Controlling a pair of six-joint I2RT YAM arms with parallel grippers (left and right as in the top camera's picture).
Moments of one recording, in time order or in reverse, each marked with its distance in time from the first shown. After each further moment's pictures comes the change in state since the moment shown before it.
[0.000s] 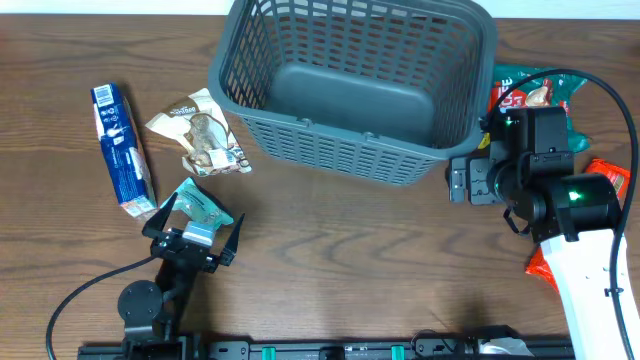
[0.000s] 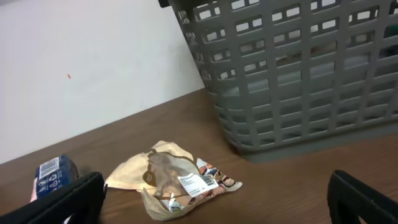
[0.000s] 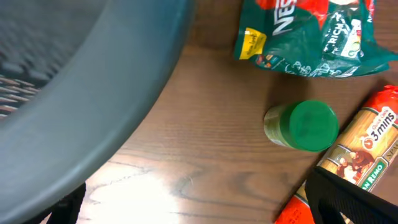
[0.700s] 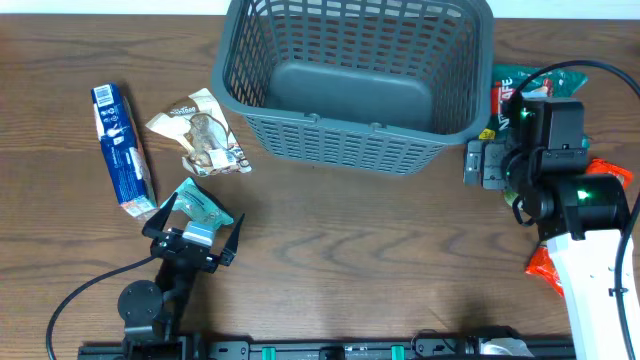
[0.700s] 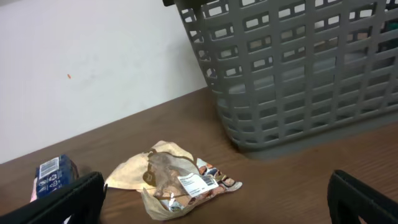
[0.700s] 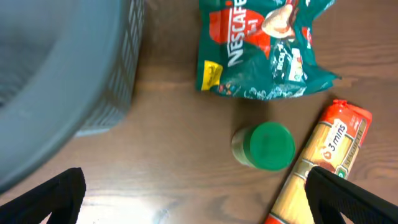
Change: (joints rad) left arm 0.000 0.000 0.000 0.000 0.000 0.000; right arm -0.048 0.000 0.006 0.091 0.088 0.003
